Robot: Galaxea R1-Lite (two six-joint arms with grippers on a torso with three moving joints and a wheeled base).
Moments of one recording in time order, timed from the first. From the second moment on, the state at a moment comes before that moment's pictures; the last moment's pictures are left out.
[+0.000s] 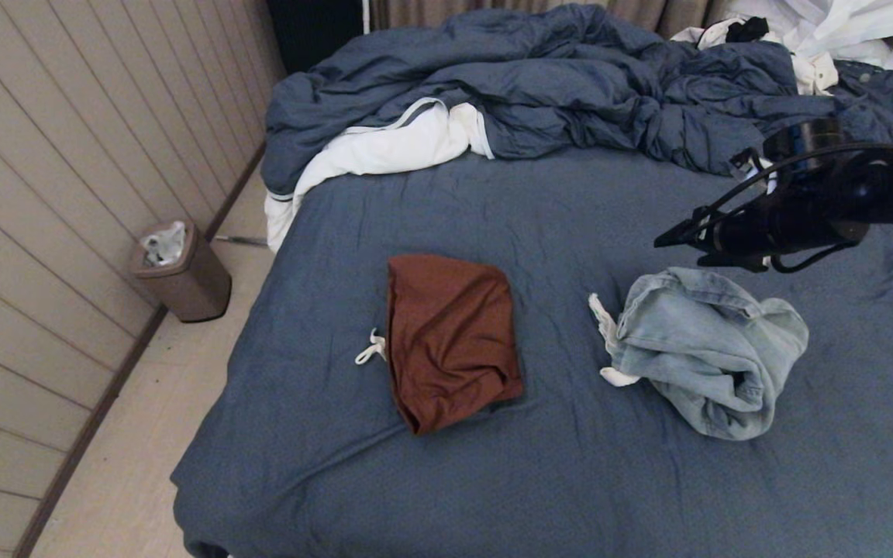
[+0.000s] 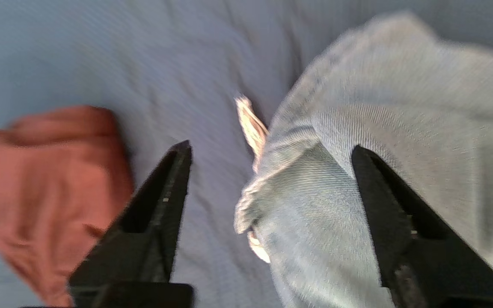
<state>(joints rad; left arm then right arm) 0.00 0.00 0.00 0.00 0.01 -0.11 -0.12 2.04 -1.84 0.39 0.24 0.28</state>
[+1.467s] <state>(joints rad) 0.00 0.00 0.00 0.00 0.01 -0.11 -0.54 1.59 -1.05 0.39 0.34 -0.19</state>
